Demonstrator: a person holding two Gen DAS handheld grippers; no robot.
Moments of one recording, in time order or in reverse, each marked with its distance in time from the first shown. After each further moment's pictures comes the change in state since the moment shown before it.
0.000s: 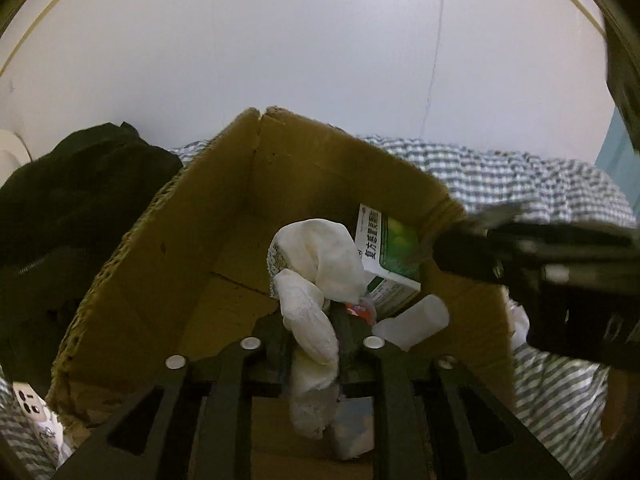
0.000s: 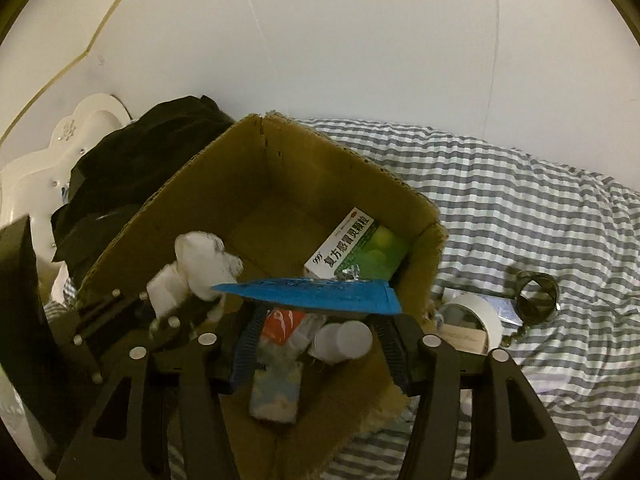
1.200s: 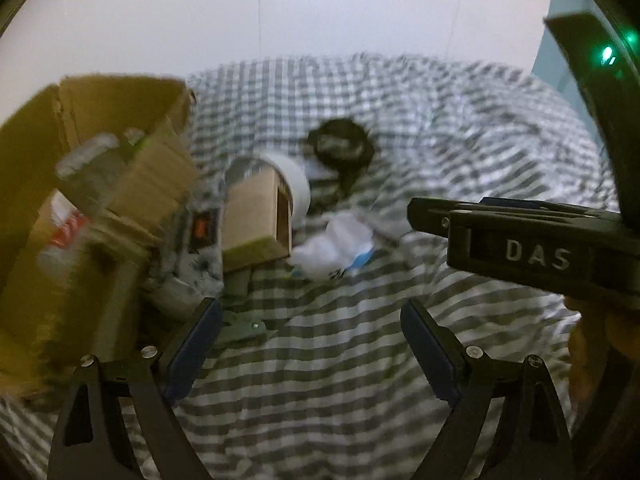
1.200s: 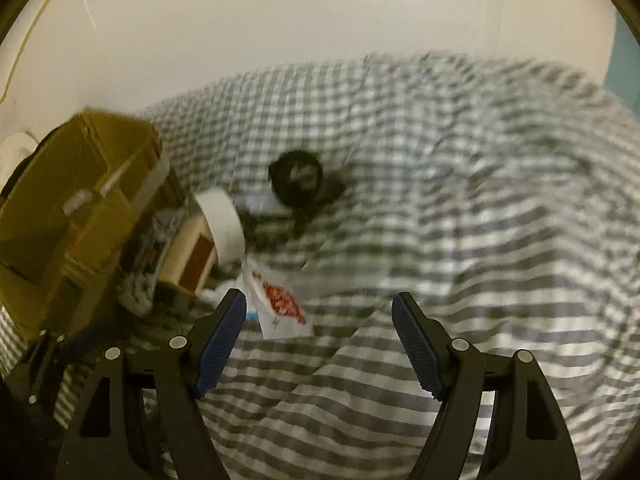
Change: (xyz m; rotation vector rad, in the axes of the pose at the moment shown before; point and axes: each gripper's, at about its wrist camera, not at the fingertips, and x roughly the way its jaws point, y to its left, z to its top) left arm 0.020 -0.201 -0.075 0.104 0.143 -0.152; right arm -0.047 -0.203 -0.126 0.220 0.031 -0.232
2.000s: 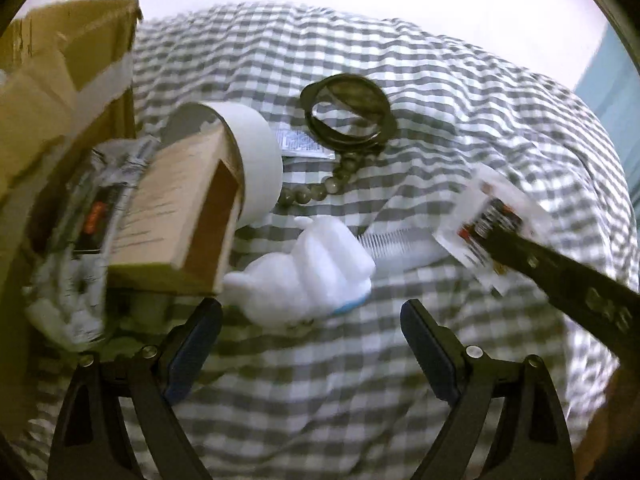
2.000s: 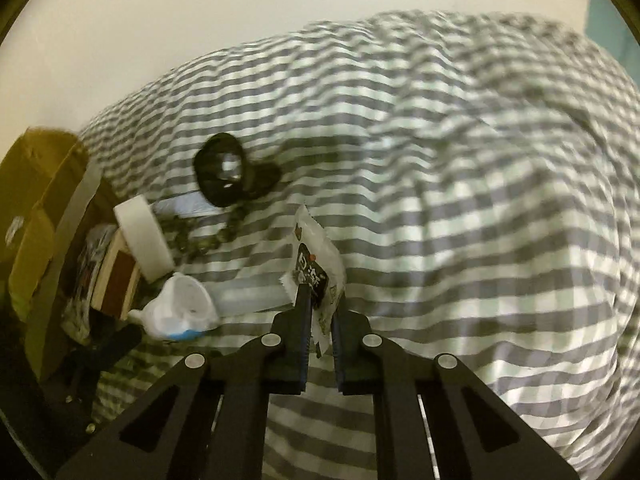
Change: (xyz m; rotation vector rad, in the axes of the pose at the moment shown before) left arm 0.081 -0.010 0.024 -0.187 0.074 -0.065; right arm 0.037 -0.046 0.002 0.120 0.022 -0.086
